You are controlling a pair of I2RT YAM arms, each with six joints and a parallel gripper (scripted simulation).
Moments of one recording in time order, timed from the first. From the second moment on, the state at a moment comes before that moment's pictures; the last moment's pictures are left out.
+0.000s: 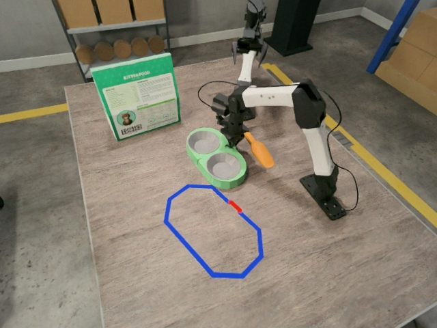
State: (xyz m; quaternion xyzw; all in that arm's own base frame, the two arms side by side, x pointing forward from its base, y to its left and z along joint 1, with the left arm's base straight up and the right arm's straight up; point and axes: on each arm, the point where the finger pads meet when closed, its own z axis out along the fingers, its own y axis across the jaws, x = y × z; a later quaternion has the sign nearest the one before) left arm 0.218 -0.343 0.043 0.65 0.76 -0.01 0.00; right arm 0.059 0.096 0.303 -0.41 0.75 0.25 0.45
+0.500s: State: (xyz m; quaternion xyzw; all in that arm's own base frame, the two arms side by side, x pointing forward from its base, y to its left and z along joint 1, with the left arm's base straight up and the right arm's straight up) left arm 0.239 -0.304 0.043 0.64 0.77 0.00 0.00; right arm 0.059 0.096 0.303 -0.41 0.75 0.25 0.45
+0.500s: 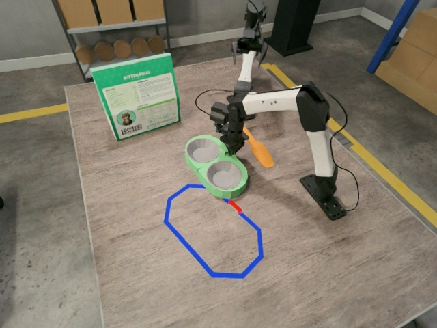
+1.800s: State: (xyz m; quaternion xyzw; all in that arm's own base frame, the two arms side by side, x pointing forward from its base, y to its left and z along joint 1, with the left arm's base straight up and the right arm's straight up) left arm 0.270 -0.251 0.043 0.63 0.78 0.00 0.00; right arm 0.063 0.102 0.317 -0.40 0.73 0.27 0.48
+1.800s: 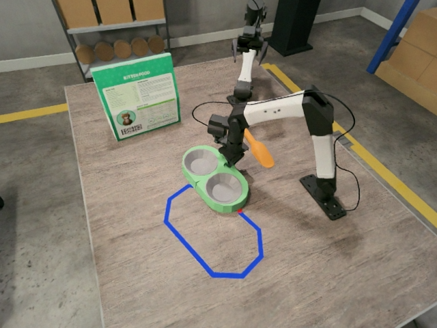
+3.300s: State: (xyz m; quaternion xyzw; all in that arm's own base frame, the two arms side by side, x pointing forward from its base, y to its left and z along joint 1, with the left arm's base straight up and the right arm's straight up) left arm 0.328 -0.141 0.043 0.60 0.80 0.00 0.00; right arm 0.066 0.107 0.331 -0.39 0.72 0.28 0.50
